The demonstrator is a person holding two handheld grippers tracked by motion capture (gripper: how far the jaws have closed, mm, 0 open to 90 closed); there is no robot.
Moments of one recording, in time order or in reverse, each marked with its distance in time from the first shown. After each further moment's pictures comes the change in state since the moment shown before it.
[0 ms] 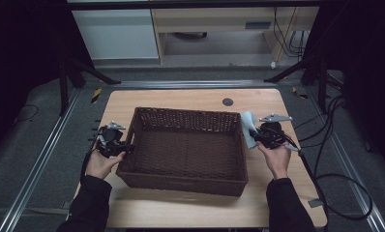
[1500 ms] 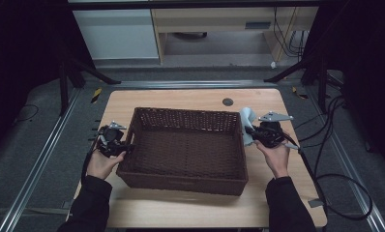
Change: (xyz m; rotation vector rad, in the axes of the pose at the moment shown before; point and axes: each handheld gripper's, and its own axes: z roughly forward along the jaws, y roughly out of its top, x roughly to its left) left arm -0.002 0.002 0.001 0.014 0.026 0.001; right arm 0.006 0.008 -0.007 -0.083 0.080 -0.072
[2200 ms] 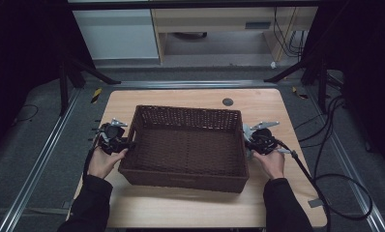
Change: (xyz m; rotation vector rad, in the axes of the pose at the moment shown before) left arm 0.003 0.007 0.004 -0.013 0.030 -0.009; right arm -0.004 -0.037 0.036 0.227 0.014 0.023
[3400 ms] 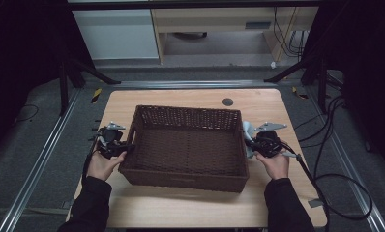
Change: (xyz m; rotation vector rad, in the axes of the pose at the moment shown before) left arm -0.005 -0.009 -0.006 -0.024 -0.041 -0.052; right arm 0.011 0.002 -0.033 -0.103 -0.002 -0.036
